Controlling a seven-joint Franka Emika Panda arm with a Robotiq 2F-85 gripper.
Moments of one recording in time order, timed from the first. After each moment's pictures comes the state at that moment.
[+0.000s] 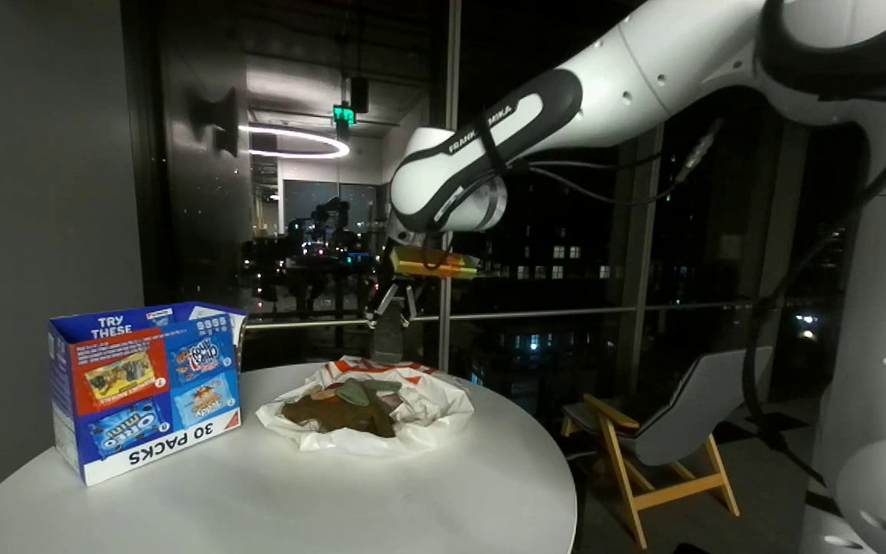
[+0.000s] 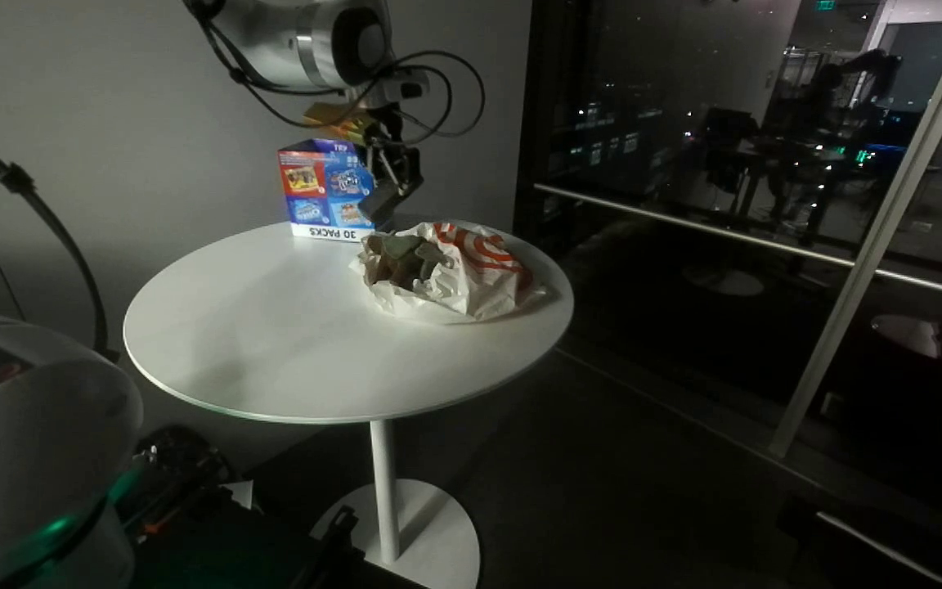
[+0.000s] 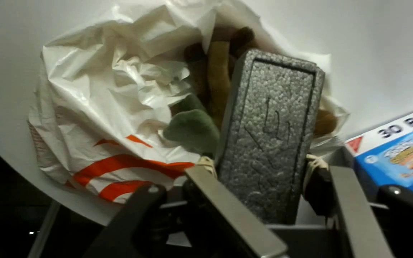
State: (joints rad) arm 0.09 -0.02 0.04 -2.08 -0.03 2.42 0.36
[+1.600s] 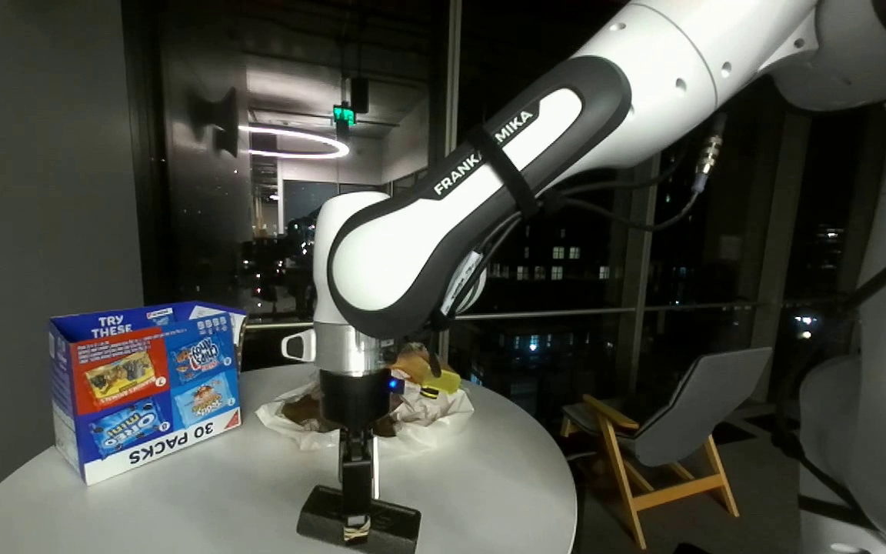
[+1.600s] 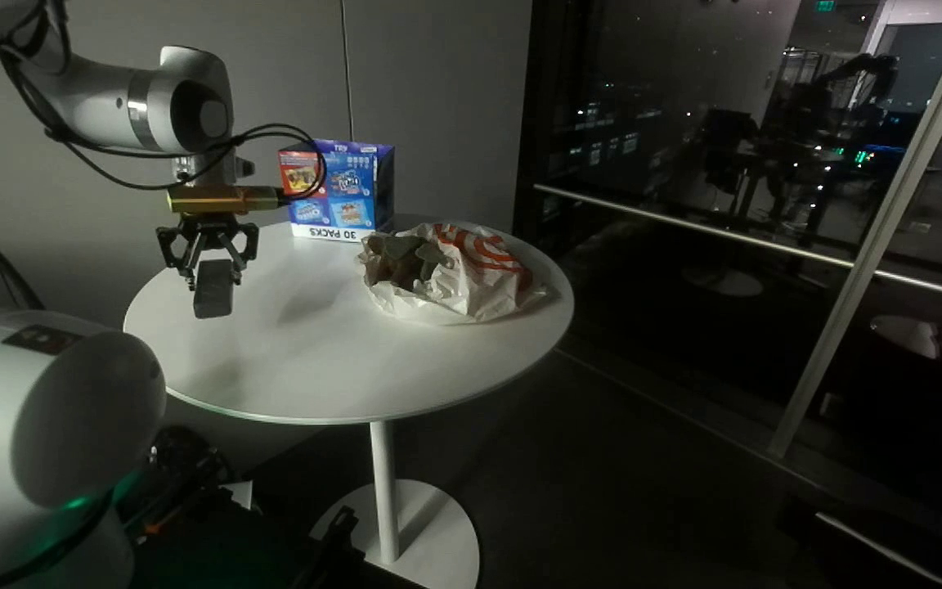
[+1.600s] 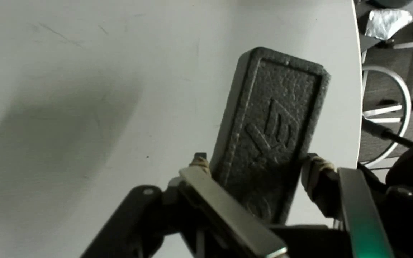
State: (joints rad) arm 0.34 -0.06 0.25 -2.38 0.13 2.28 -0.59
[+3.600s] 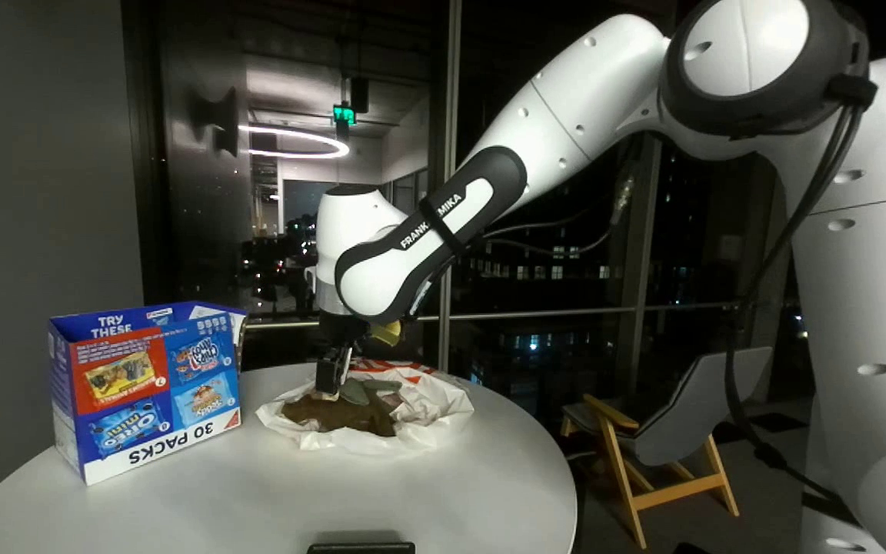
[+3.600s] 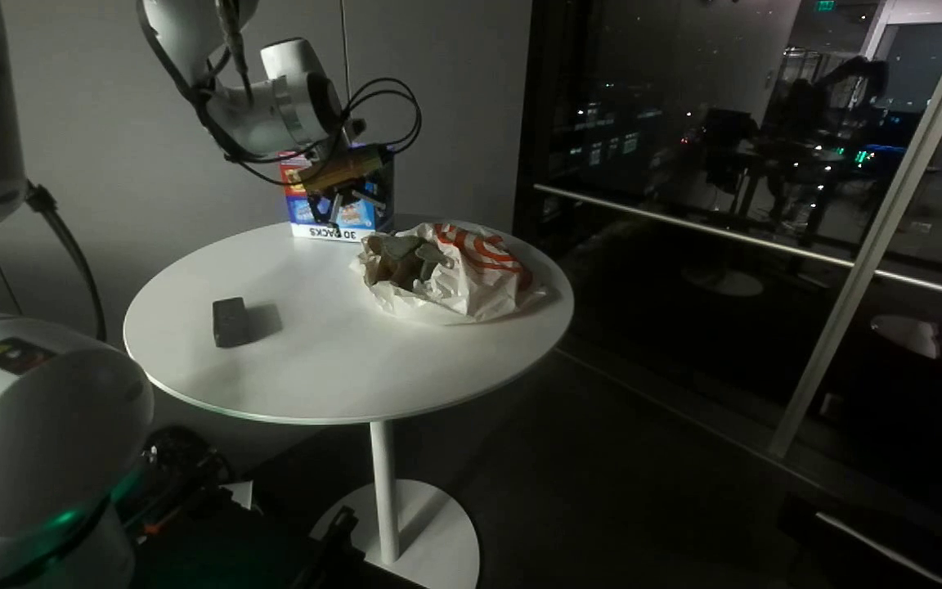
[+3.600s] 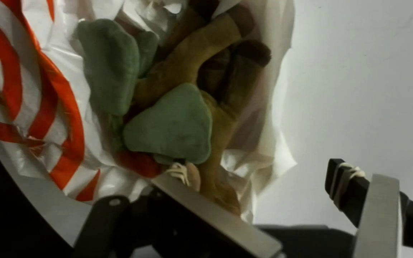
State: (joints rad) arm 0.18 0.23 0.11 -1.99 -0.42 2.48 -0.15
